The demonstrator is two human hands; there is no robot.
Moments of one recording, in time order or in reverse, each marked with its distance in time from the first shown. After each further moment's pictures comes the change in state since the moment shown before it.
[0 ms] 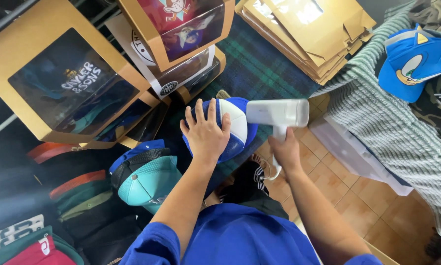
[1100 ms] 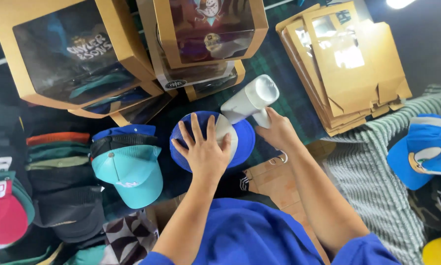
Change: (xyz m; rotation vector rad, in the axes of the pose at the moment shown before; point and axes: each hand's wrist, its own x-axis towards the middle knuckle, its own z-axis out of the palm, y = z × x) left_hand -0.012 0.066 0.016 0.009 0.265 -0.358; right_hand 0.129 -0.137 -0.031 -0.429 -0.623 -0.440
